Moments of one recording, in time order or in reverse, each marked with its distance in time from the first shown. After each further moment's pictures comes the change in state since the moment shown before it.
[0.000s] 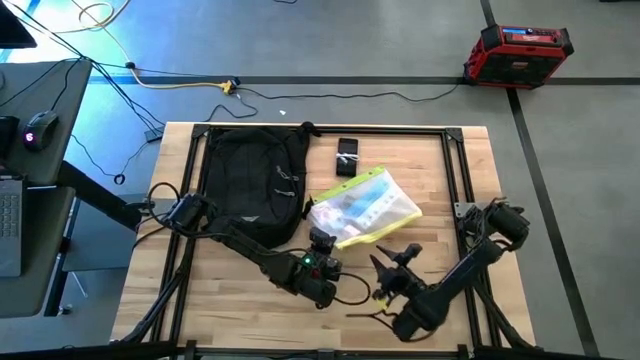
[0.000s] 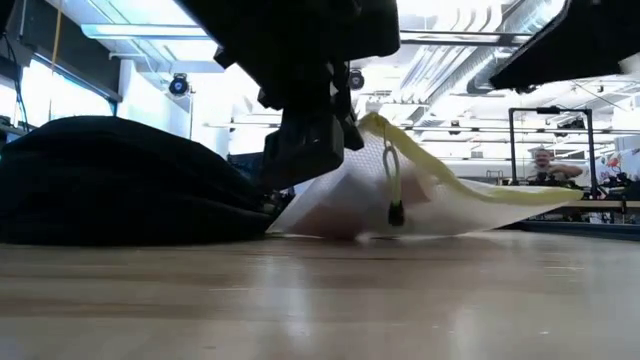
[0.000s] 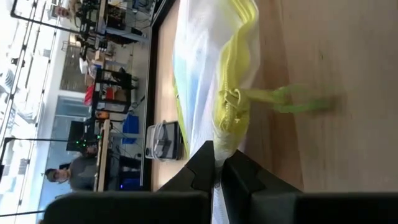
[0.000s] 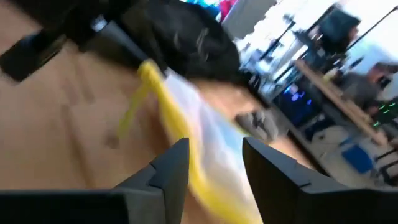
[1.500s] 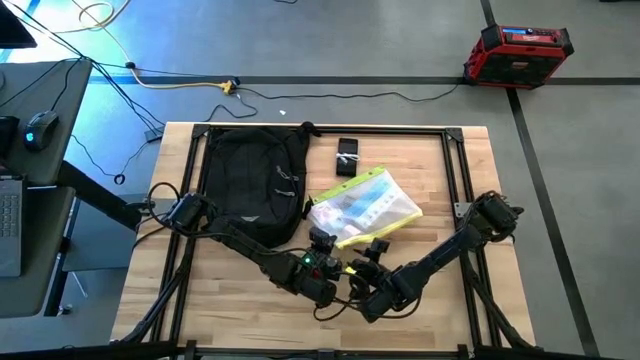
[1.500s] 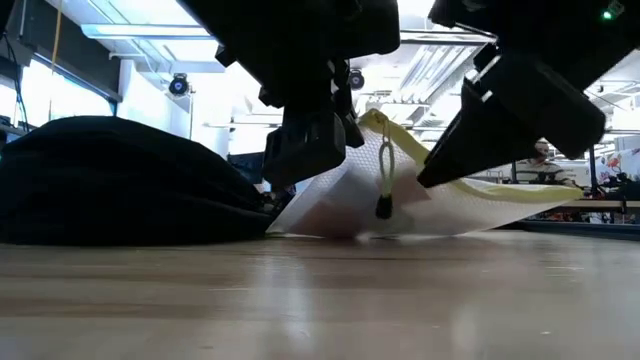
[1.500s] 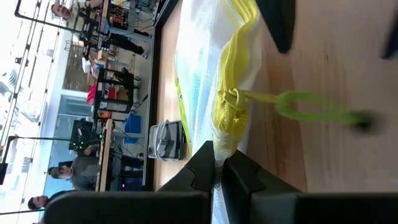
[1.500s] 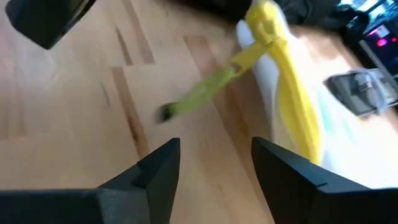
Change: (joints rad) left arm -0.005 -0.002 0.000 0.002 -0.011 0.002; right arm -0.184 0.003 -0.049 0.662 -0.395 -0.609
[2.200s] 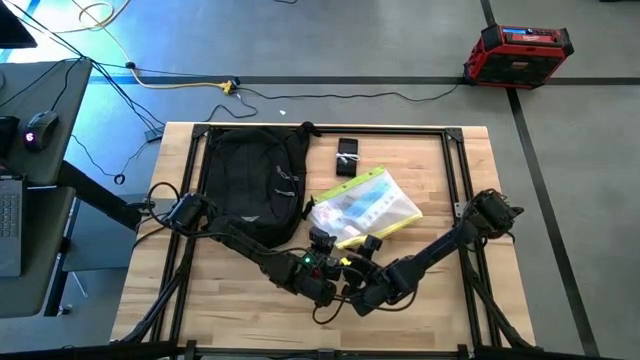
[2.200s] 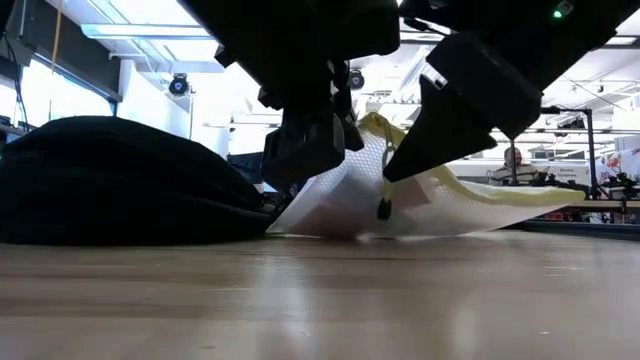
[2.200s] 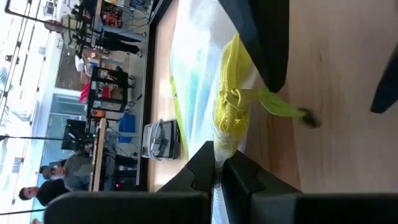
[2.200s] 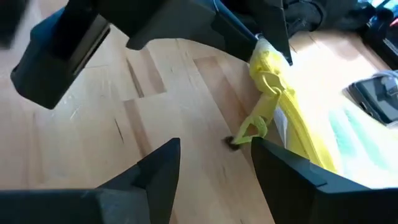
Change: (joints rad) left arm 0.001 0.000 0.000 -0.004 0.025 -0.011; right arm -0.055 -0.001 0.000 0.113 -0.019 -0.020
